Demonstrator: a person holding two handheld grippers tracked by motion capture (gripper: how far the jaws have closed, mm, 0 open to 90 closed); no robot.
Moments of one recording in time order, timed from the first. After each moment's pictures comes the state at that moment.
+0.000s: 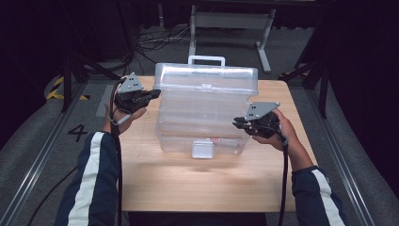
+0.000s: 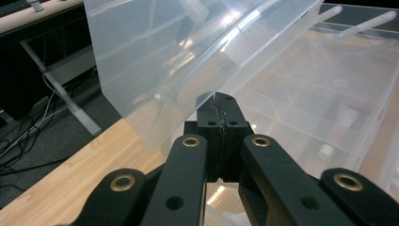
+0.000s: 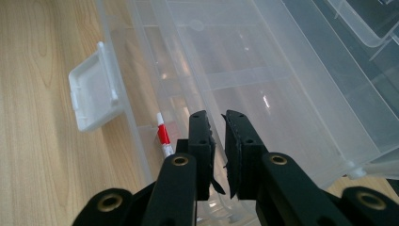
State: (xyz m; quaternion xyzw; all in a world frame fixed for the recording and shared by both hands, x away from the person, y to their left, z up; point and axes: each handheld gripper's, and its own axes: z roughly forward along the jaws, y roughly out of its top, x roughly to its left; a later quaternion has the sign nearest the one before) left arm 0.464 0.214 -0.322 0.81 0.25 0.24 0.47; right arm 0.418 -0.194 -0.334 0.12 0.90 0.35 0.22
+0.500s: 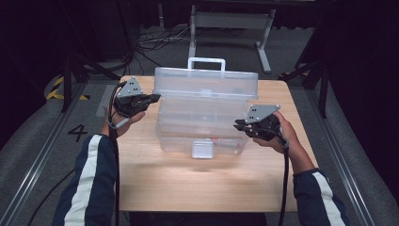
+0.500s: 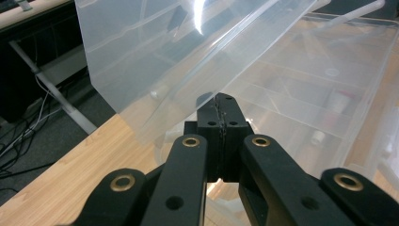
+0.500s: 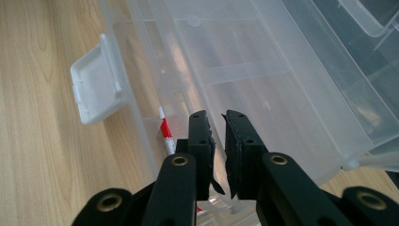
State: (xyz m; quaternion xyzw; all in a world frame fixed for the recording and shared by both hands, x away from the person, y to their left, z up) left arm 0.457 0.217 -0.328 0.82 0.23 0.23 0.47; right arm 0.412 -0.196 -0.337 0.13 0.90 0.34 0.23
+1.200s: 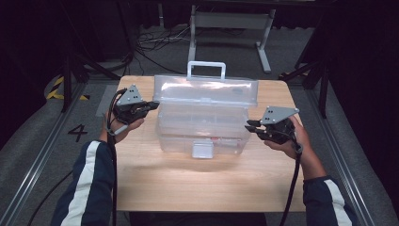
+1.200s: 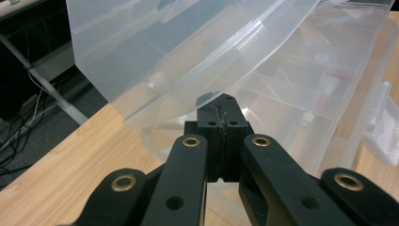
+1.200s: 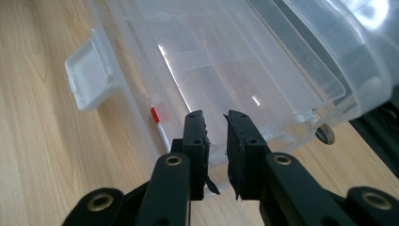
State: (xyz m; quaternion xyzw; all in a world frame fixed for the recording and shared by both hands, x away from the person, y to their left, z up) left arm 0.444 0.219 -0.339 0.83 0.22 0.23 0.45; right arm 0.398 -0.231 -0.335 0.17 0.89 0.36 0.24
